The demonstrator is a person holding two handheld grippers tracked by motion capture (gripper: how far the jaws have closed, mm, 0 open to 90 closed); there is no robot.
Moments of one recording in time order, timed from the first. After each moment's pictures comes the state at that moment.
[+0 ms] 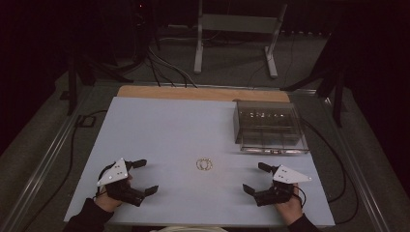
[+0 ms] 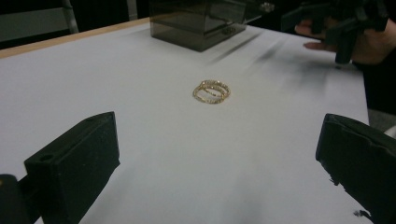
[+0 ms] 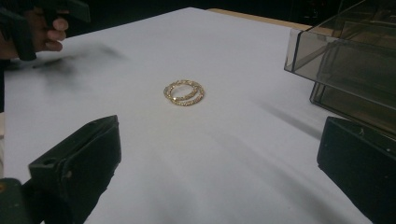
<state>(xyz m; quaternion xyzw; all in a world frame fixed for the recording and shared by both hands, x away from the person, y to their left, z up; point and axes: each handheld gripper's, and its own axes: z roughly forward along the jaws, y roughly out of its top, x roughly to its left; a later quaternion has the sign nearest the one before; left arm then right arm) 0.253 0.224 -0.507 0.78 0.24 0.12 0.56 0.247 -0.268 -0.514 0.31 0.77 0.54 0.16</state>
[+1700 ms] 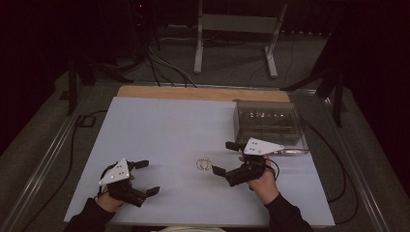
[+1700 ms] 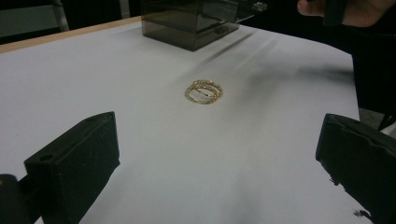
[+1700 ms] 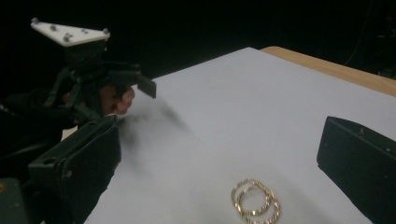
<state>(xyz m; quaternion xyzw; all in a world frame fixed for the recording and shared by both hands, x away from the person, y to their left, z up) 0.254 0.219 -0.508 0.79 0.23 0.11 0.56 0.287 -0.180 -0.440 0.24 0.77 0.59 0.08</state>
